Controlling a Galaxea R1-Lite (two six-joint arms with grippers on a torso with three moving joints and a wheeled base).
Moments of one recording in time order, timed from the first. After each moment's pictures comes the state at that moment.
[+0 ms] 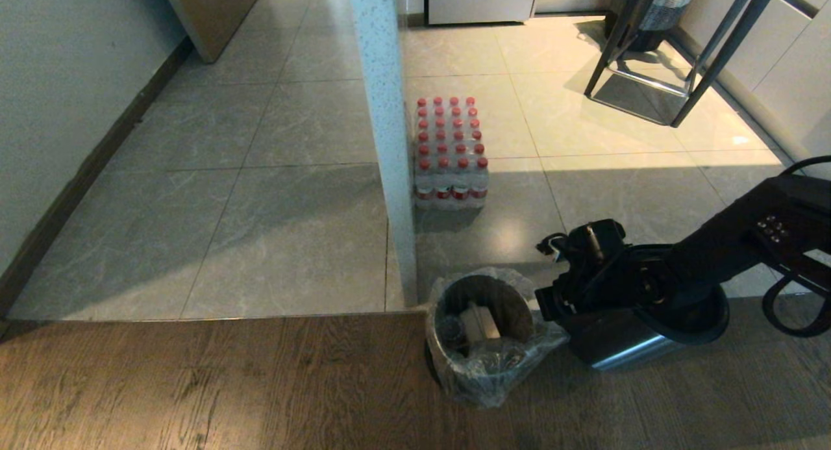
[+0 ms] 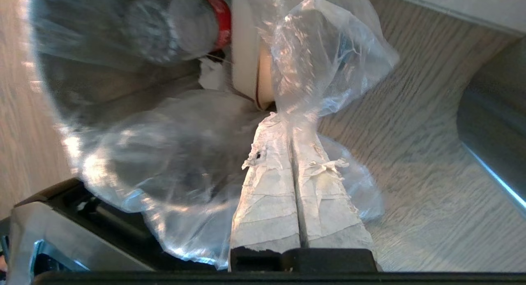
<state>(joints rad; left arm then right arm) 0.00 0.00 0.00 0.00 0.00 0.01 0.24 2.22 -1.12 -0.28 0.24 -0.07</state>
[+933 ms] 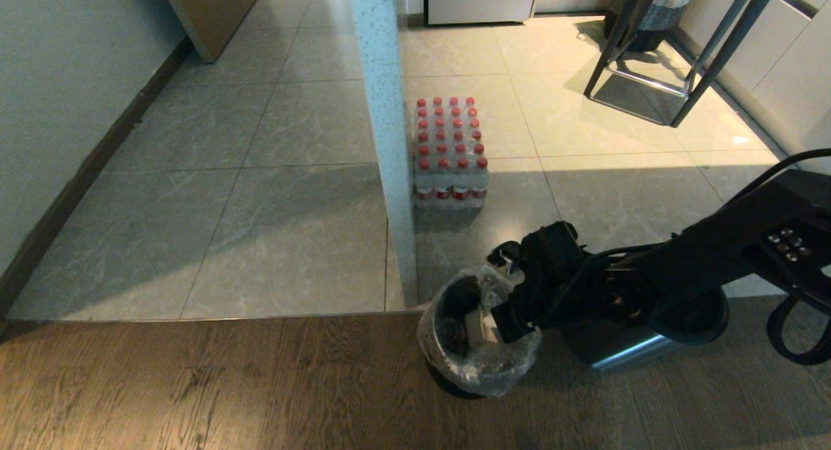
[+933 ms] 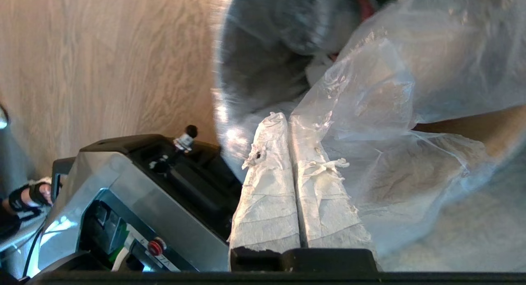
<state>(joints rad) 0.00 0.00 0.00 0.00 0.00 0.01 0.48 2.15 -1.12 -0.20 0.25 -0.04</state>
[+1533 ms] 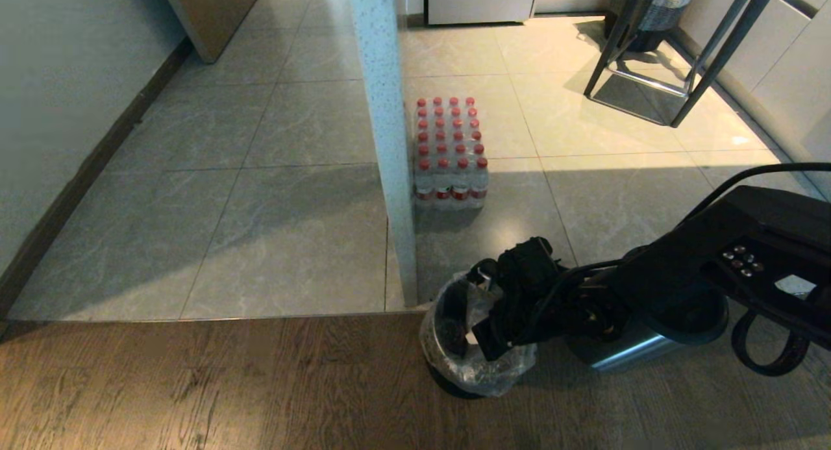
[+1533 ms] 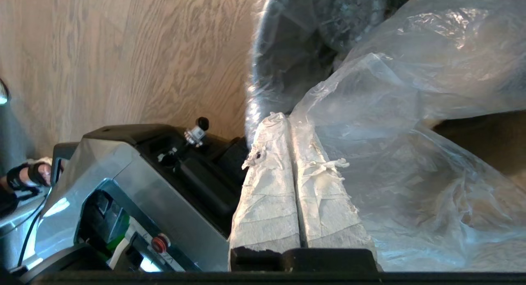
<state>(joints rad) 0.00 0.00 0.00 0.00 0.00 0.01 0.54 2.21 -1.13 -0.23 0.25 -0.05</state>
